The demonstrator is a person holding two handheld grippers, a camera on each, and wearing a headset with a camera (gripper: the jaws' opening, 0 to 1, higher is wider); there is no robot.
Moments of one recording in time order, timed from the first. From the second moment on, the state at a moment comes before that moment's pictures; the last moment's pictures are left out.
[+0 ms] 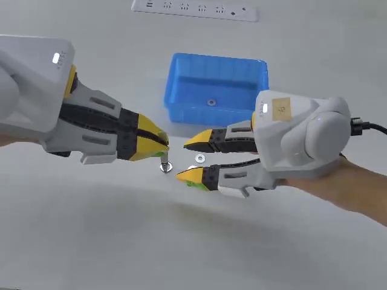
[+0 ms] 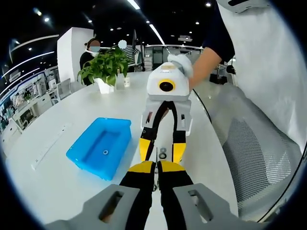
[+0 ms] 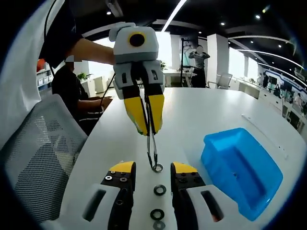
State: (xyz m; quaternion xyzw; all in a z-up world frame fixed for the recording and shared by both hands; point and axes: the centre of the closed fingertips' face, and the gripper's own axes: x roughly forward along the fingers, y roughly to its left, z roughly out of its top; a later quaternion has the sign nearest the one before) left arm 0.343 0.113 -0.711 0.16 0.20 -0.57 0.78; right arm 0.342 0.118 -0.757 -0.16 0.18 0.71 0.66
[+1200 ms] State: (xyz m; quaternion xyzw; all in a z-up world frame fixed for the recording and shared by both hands) left arm 0.343 0.118 -0.712 0.14 0.21 -0.57 0.79; right arm 0.336 0.151 -0.776 -0.21 0.17 0.74 0.62
